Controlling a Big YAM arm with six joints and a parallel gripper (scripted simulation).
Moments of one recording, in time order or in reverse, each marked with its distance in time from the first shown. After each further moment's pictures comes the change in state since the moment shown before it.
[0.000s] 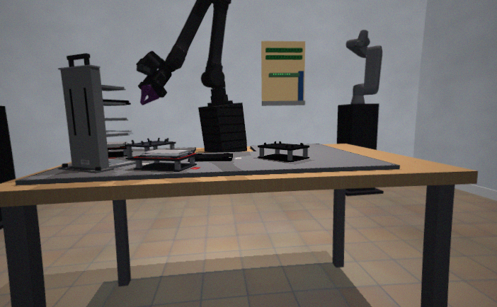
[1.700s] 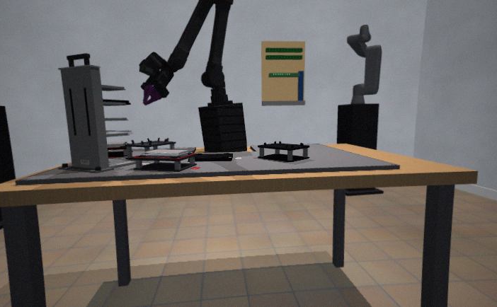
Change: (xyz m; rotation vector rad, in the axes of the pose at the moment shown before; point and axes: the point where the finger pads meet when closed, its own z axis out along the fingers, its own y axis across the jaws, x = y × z) arm 0.010 0.000 -0.009 0.002 0.003 0.001
